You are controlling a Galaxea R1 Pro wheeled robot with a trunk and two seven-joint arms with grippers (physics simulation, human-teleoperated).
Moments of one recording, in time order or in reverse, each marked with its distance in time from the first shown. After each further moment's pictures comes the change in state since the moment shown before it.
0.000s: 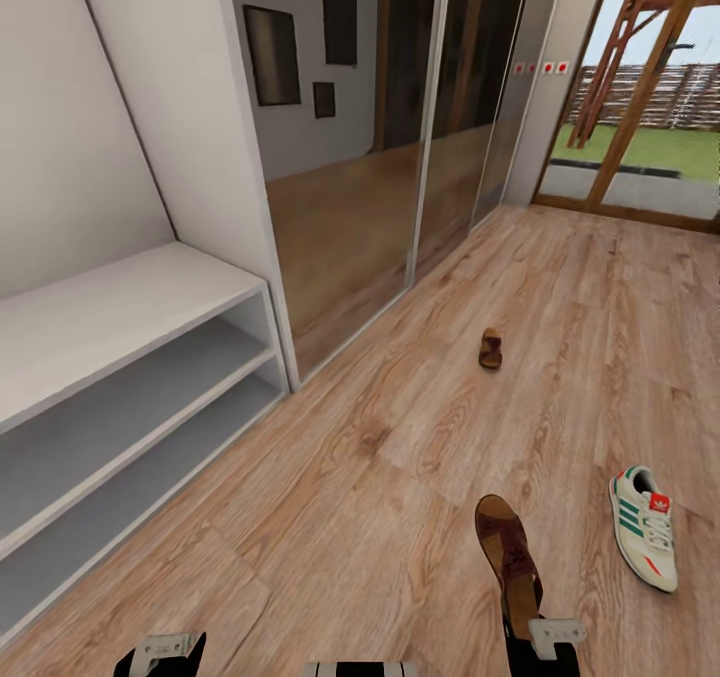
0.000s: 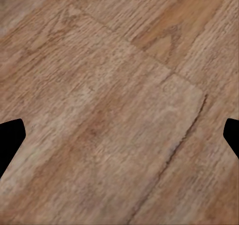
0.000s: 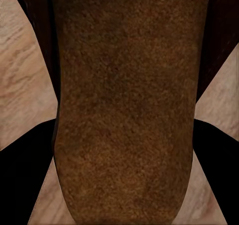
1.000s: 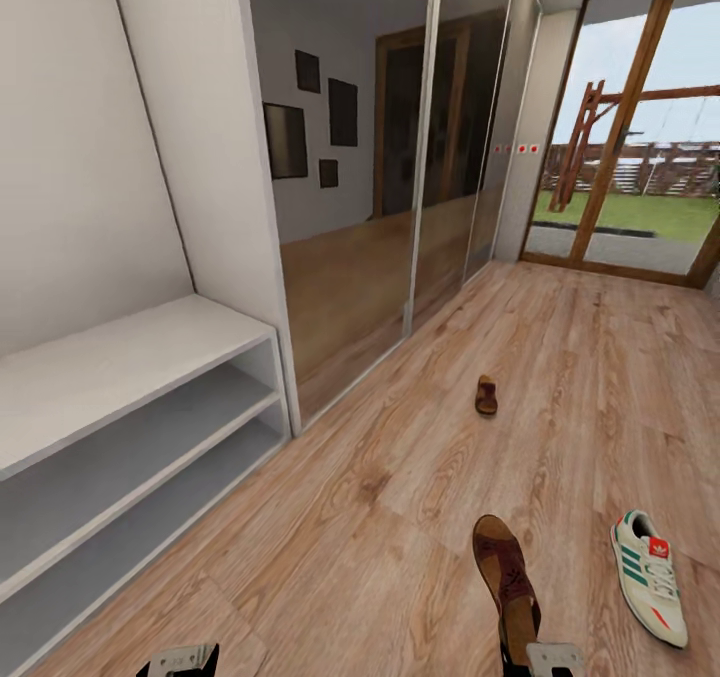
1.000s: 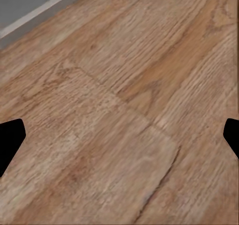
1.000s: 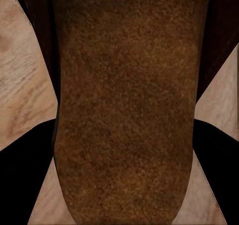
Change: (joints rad) left arm 0.000 -0.061 -0.001 0.048 -0.010 -0.032 0.056; right arm 0.001 0.021 -0.001 0.084 -0.012 -0.002 -0.001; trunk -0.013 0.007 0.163
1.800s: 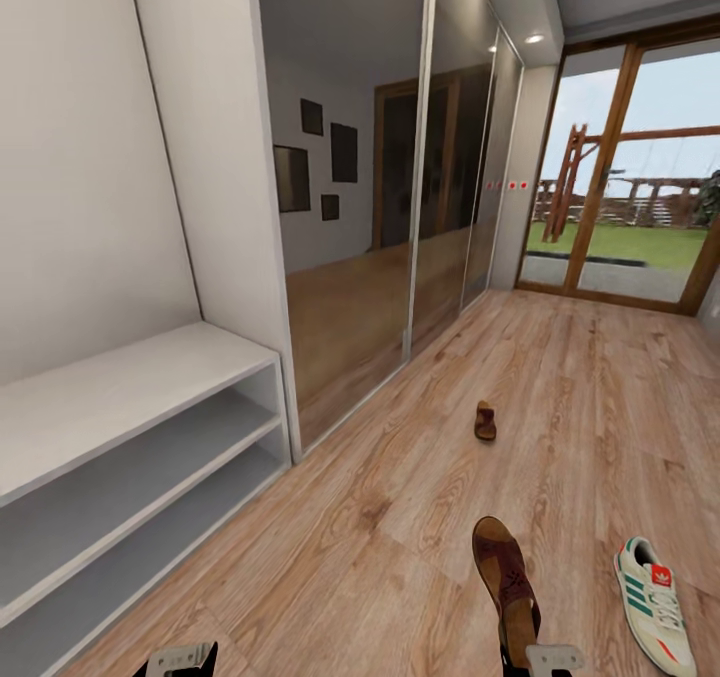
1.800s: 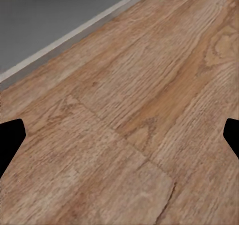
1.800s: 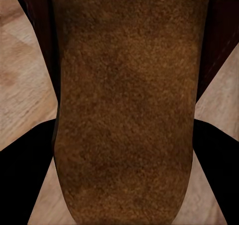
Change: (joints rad) left arm 0.000 0.002 0.003 0.001 0.005 -0.012 0.000; right arm 0.000 0.000 0.002 0.007 0.001 0.001 -0.001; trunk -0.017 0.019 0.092
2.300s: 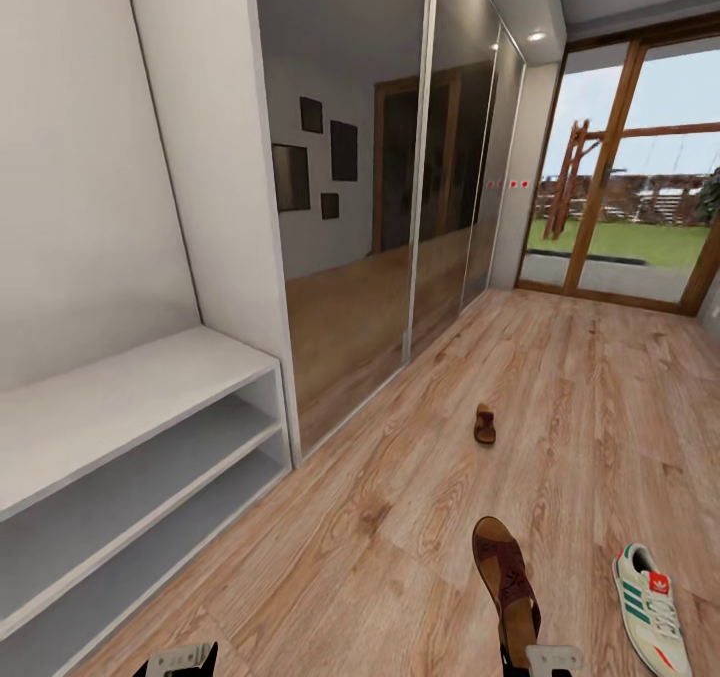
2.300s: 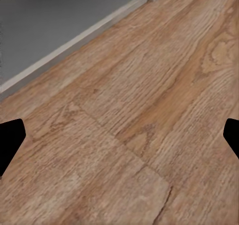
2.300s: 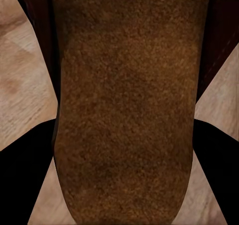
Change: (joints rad) left arm 0.000 0.000 0.000 0.000 0.000 0.000 0.000; right arm 0.000 0.000 0.000 0.000 0.000 0.000 0.000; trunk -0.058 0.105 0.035
